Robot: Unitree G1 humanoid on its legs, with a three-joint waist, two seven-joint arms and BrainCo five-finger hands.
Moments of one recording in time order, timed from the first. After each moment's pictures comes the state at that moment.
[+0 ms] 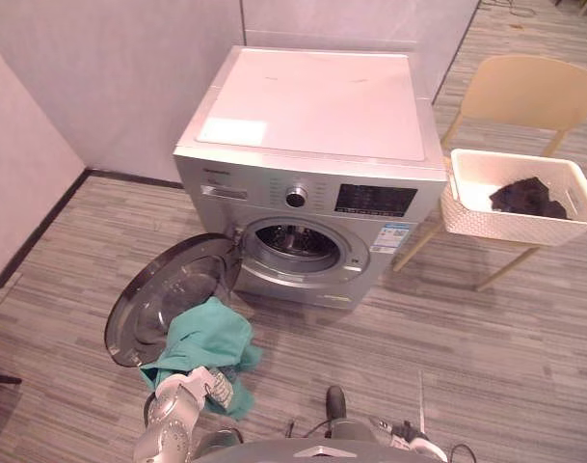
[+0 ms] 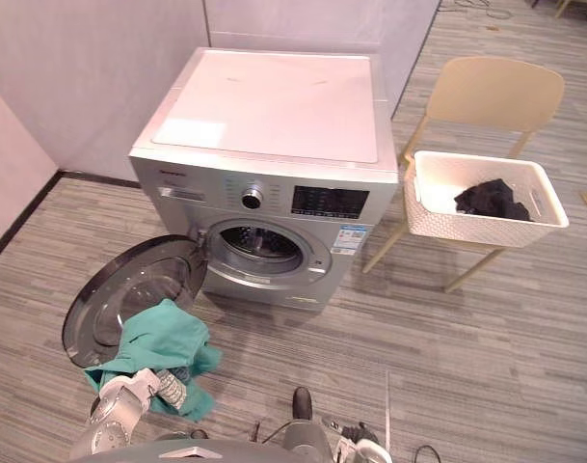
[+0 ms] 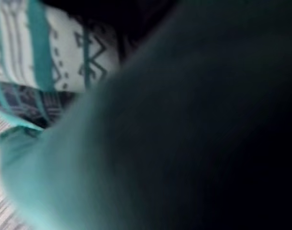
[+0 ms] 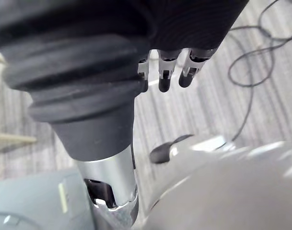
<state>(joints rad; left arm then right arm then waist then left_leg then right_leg) 0.21 0.05 -0.07 0.30 -0.70 -0.01 0.04 0.09 -0.10 -0.40 1.04 0.11 0.08 -0.11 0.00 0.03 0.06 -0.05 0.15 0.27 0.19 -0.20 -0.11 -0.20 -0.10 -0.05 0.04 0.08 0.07</state>
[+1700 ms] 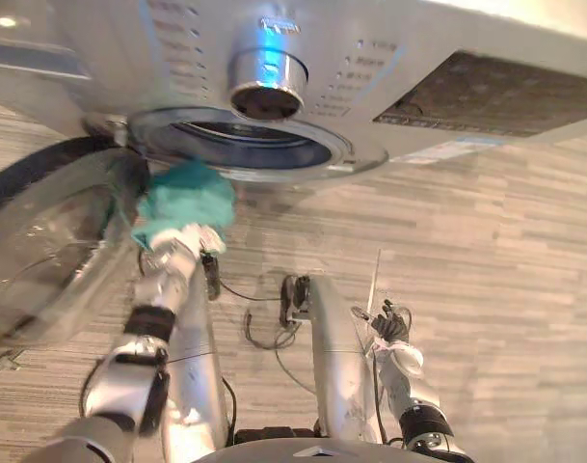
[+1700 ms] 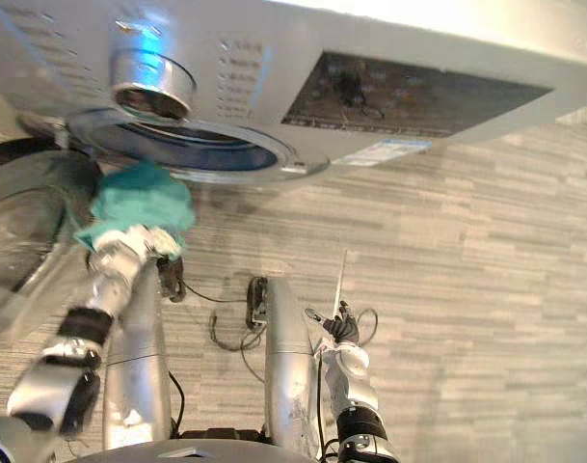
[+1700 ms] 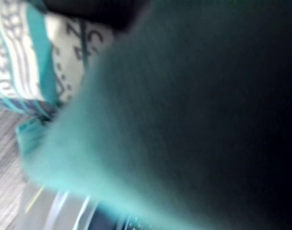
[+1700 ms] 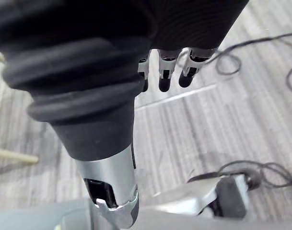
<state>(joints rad) -0.65 0.28 0.02 0.59 -0.78 0.00 0.17 -0.09 -0.05 -0.23 0.64 0.26 -0.01 -0.16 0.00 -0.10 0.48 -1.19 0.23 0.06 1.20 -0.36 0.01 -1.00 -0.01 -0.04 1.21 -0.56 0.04</state>
